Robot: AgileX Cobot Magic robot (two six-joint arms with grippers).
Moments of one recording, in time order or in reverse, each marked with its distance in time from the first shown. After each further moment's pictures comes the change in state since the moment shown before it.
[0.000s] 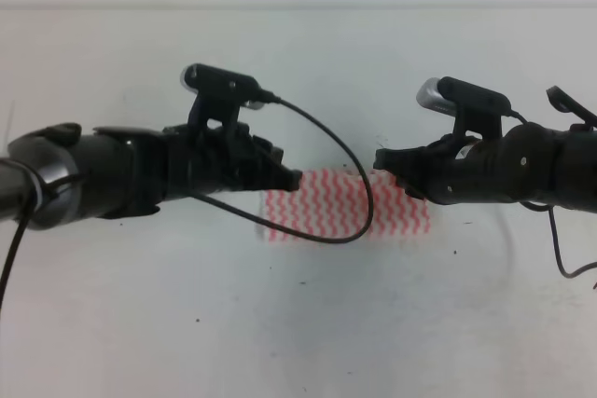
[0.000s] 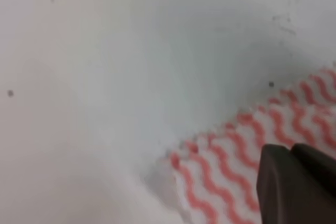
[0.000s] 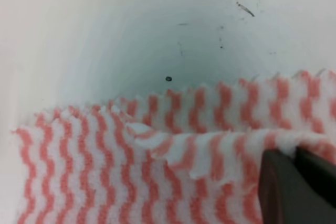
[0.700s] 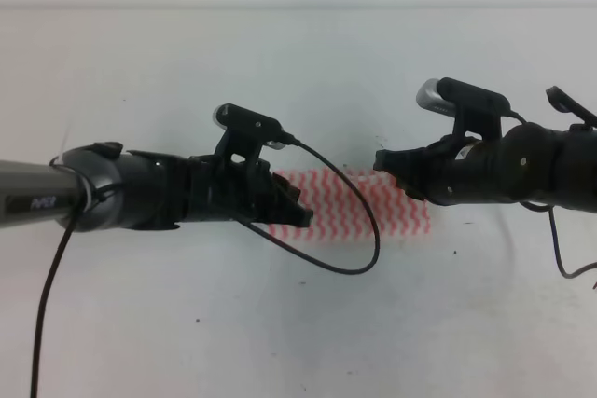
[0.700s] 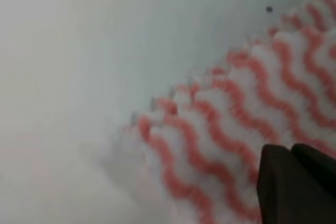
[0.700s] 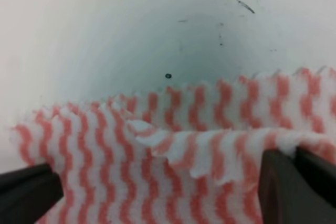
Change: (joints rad) left arm 0.000 0.142 -0.018 0.000 0.091 0.087; right arm 0.000 0.000 0.000 -0.003 0.001 0.000
